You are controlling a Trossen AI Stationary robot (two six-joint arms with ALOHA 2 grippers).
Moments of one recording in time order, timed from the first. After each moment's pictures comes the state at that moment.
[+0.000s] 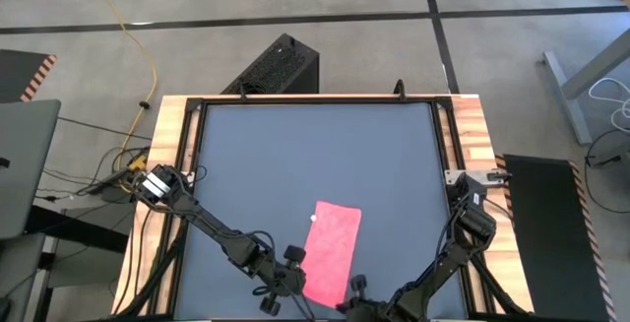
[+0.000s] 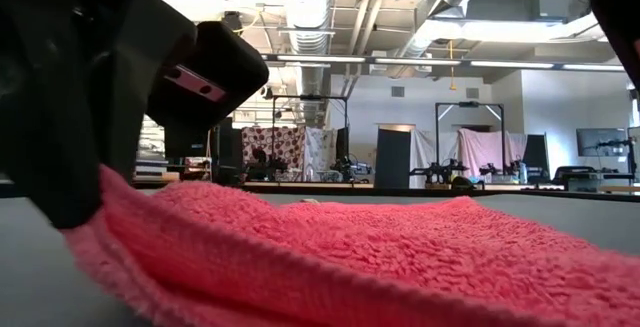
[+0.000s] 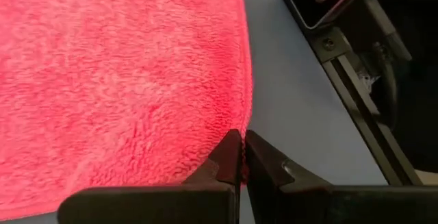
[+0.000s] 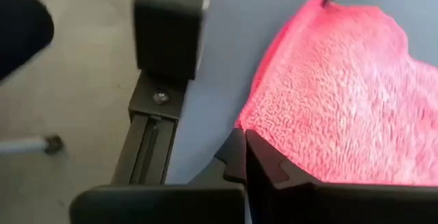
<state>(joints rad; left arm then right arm) -0.61 1.96 1.18 -0.05 -0.03 -0.22 0.91 2.25 1.45 -0.16 0.73 0.47</state>
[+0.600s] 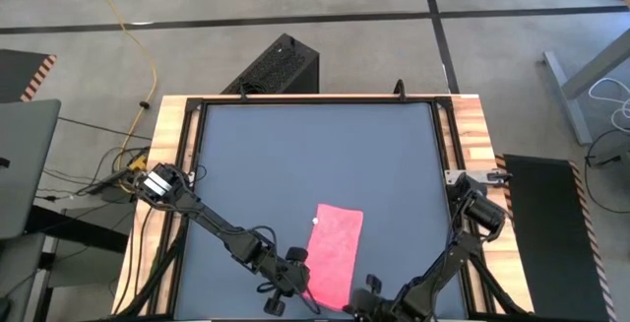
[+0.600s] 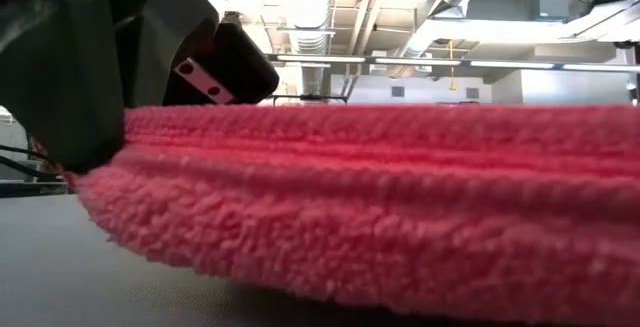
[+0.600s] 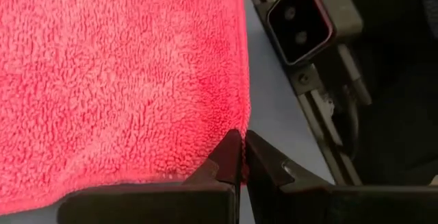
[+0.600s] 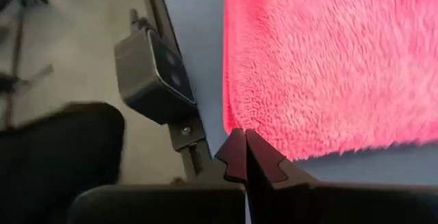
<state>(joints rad) -0.58 1.96 1.18 0.02 0.07 -0.34 0.92 2.13 1.44 -0.25 0.63 1.19</state>
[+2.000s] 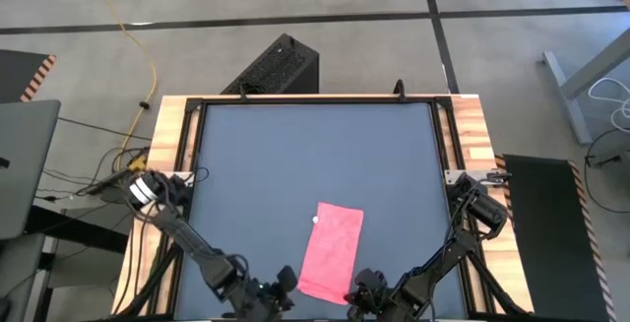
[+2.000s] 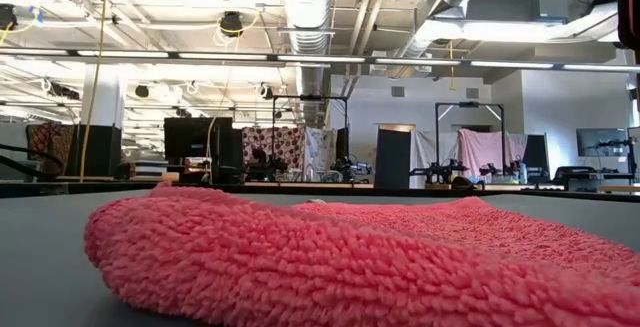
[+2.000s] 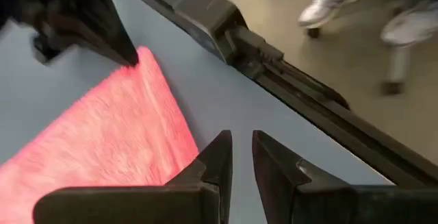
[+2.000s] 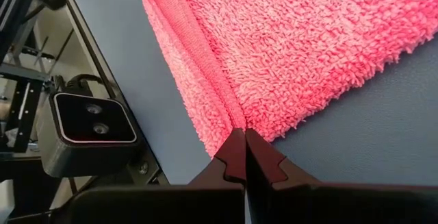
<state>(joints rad) -0.79 1.92 1.18 0.01 -0.34 0.27 0.89 2.13 1.28 -0.13 0.57 1.64</state>
